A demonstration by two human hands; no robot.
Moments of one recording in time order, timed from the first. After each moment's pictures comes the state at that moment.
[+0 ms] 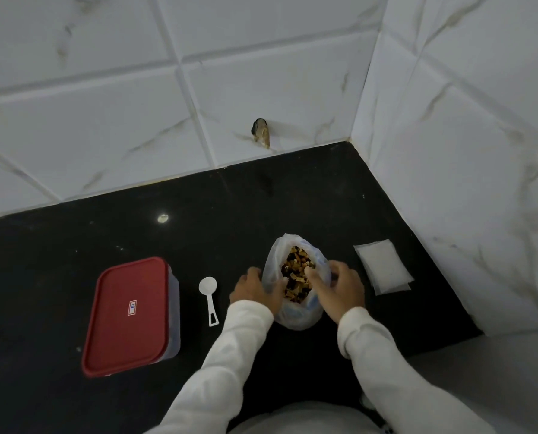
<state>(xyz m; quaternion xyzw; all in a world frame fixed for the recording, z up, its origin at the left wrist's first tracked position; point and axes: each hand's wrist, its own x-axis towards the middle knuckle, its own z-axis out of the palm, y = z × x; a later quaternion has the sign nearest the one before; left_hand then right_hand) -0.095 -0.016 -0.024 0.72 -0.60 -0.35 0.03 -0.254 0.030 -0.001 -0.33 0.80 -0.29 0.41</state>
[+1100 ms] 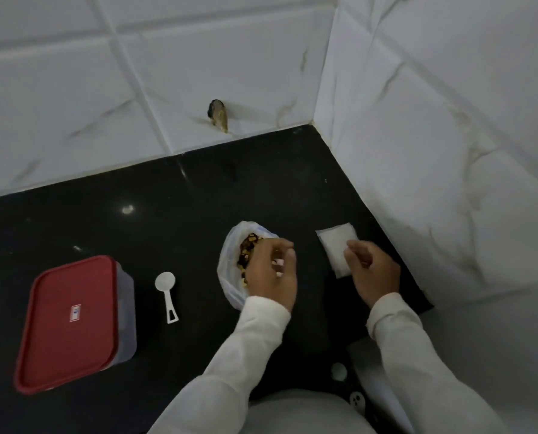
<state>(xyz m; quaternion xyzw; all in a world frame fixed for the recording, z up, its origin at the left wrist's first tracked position) -0.181 0.025 0.026 0.59 -0.57 -0.46 0.36 -0.364 0.067 -0.014 -0.36 0.81 -0.40 0.24</state>
